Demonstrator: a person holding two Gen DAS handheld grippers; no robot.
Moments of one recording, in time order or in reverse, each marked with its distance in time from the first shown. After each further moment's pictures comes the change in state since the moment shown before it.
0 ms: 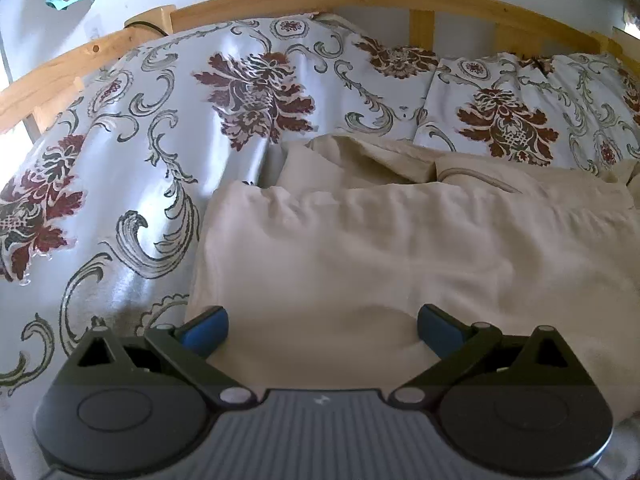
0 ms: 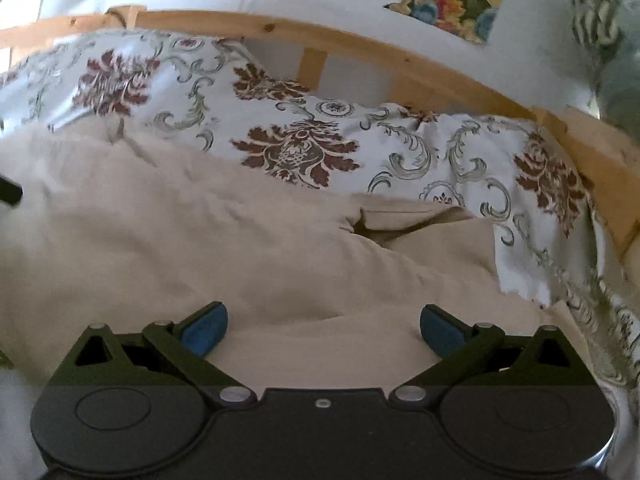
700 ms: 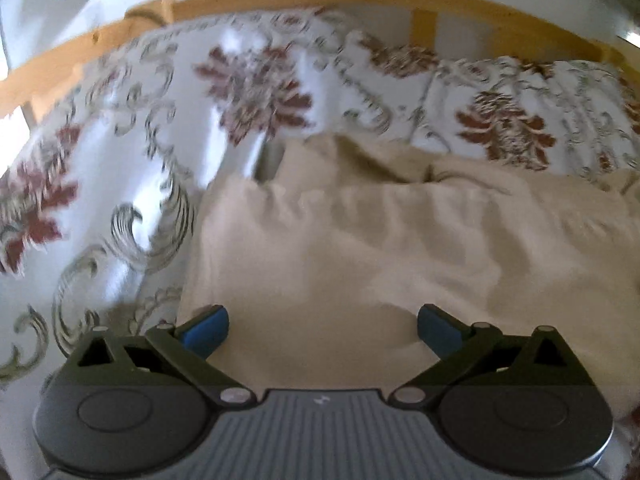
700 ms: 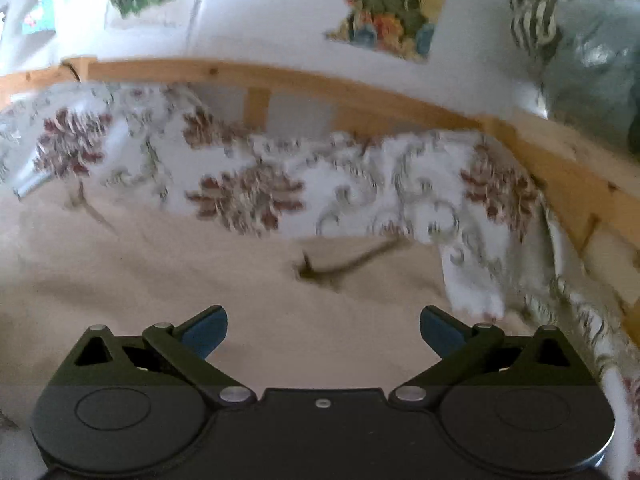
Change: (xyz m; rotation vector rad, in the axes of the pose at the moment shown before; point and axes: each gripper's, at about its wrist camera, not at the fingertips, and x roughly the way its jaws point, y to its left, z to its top) left arm 0.007 0.003 0.002 -0.045 0.033 -0.025; right arm -0.006 -0.012 -0.002 0.059 -0.046 -0.092
